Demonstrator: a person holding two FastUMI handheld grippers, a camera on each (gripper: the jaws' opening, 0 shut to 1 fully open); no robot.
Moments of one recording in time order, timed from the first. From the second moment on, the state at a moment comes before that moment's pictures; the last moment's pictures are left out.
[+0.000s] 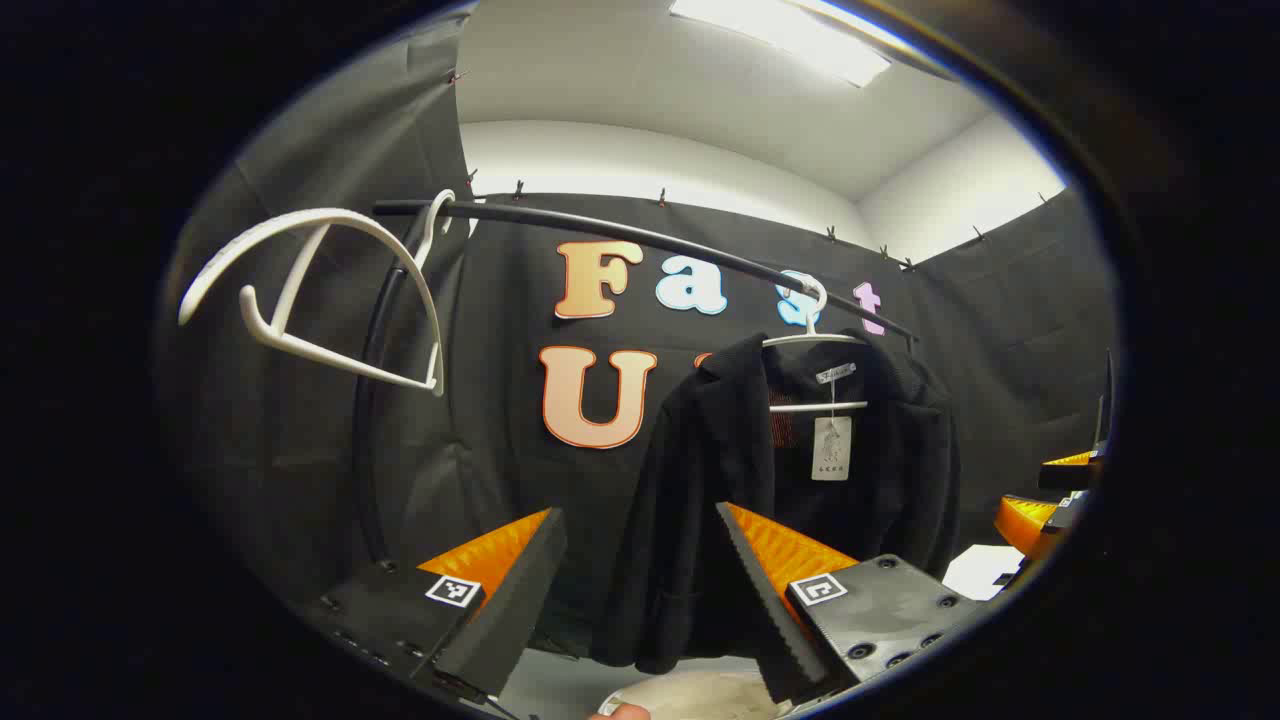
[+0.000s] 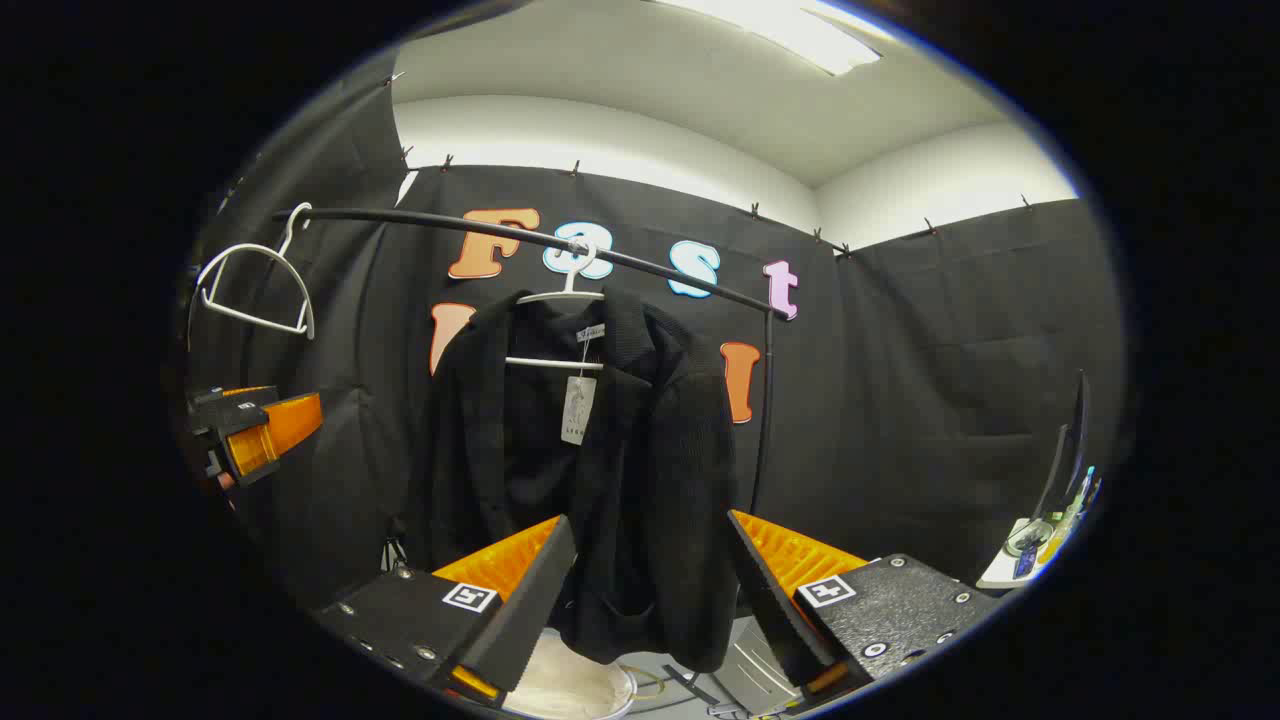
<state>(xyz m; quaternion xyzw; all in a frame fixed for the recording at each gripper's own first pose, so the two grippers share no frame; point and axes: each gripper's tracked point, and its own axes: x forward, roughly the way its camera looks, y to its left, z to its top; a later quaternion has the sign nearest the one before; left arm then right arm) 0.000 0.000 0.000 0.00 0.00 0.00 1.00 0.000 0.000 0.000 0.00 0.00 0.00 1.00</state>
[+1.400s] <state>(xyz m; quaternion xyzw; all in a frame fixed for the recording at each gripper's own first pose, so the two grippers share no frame) 0.012 0.004 -0.017 -0.02 0.01 -0.02 1.00 0.118 0.039 -0.017 0.05 0.04 0.03 1.00</state>
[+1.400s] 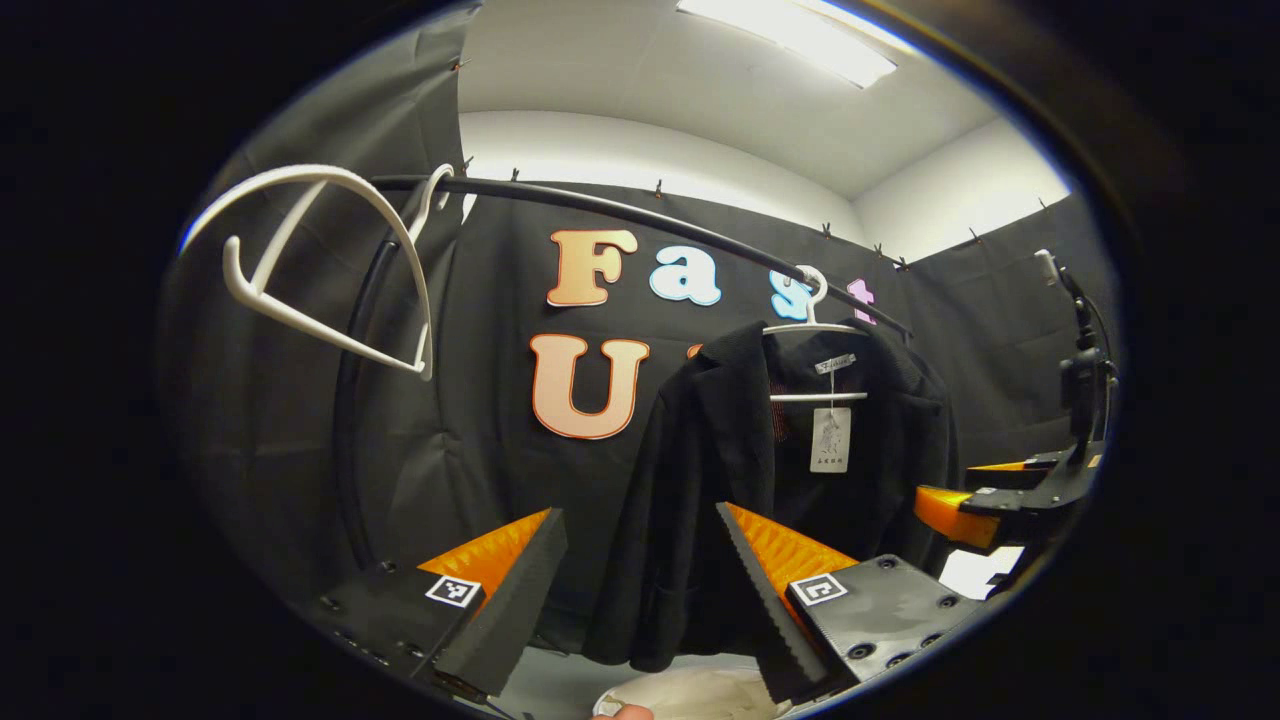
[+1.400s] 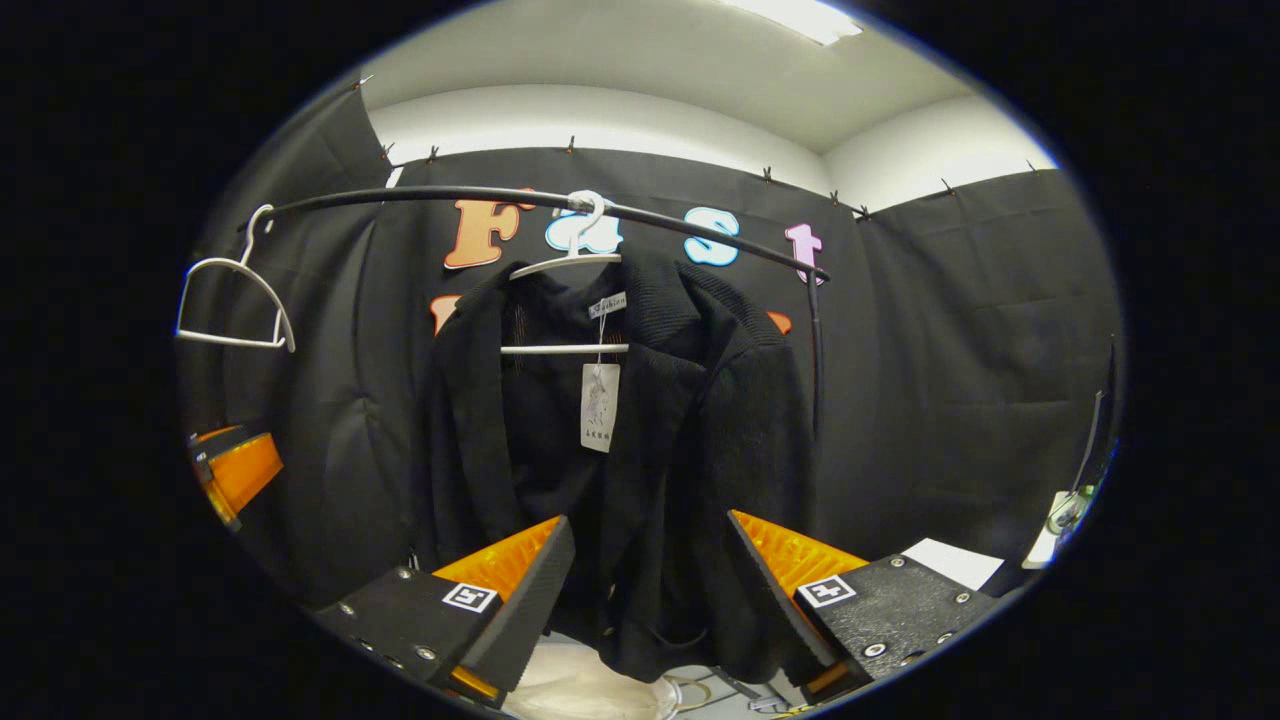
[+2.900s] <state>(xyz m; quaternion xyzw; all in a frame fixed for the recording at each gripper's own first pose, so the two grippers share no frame) 0.239 -0.092 -0.088 -0.07 0.02 -0.05 1.00 0.251 0.009 -0.050 -0.02 0.05 -0.01 1.00</state>
